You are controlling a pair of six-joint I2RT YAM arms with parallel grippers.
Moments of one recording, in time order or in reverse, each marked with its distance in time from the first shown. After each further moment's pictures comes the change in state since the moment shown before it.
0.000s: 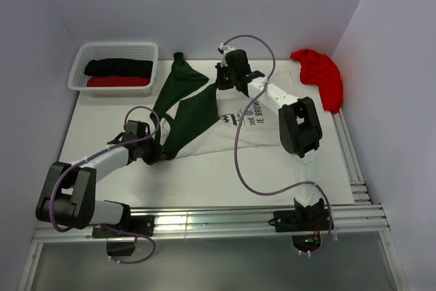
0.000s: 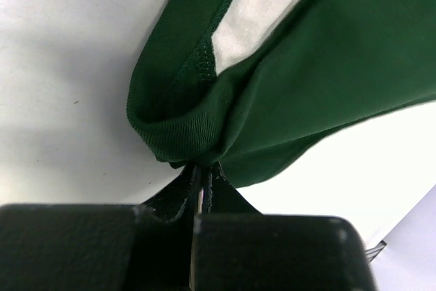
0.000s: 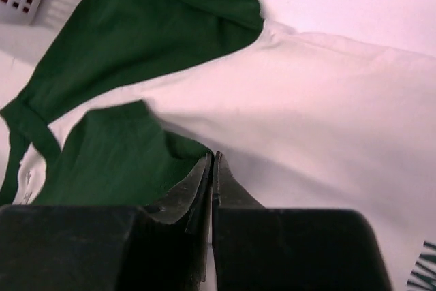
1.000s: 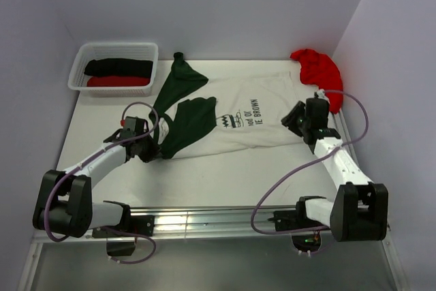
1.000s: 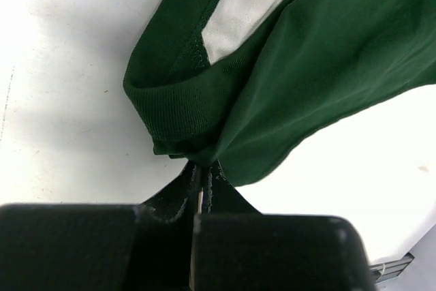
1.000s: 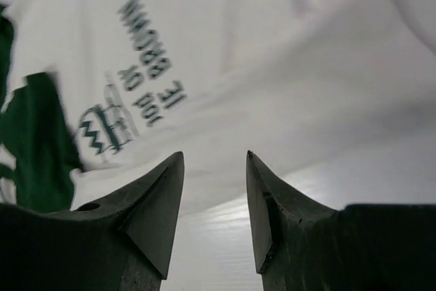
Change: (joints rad) left arm 0.001 -0.065 0.064 -0.143 -0.071 0.064; right arm -0.455 -0.936 -0.997 0.004 0.077 0.400
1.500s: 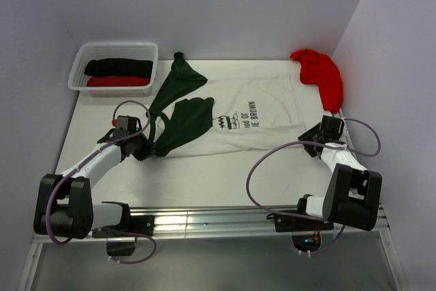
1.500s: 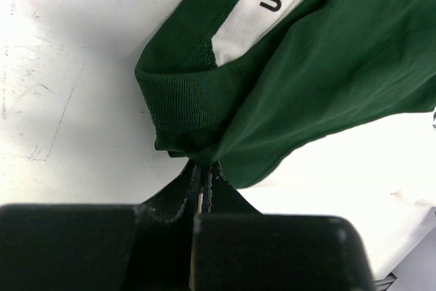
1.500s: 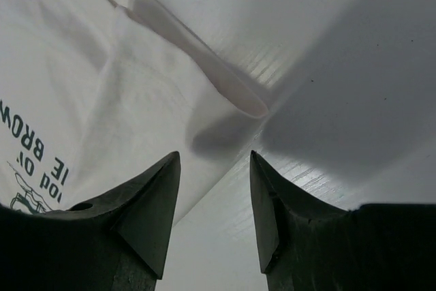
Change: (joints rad) left arm 0.080 -0.020 0.000 -0.003 -0.005 0.007; right arm -0.297 0.070 -0.195 0.036 0.013 0.127
